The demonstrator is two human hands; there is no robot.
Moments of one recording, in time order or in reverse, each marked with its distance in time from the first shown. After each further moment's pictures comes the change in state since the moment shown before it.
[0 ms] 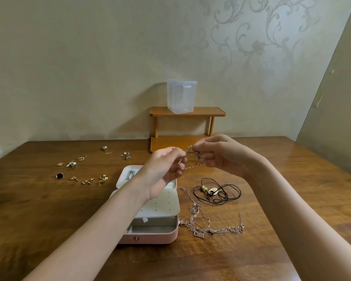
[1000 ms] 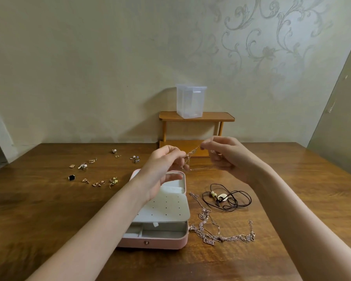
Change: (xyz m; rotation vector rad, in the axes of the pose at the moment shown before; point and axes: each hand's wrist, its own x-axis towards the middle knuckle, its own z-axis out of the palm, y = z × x) left_hand -0.004 0.010 -0.021 0.193 0.095 0.083; right_hand 0.006 0.002 0.007 -0.091 0.076 -0.135
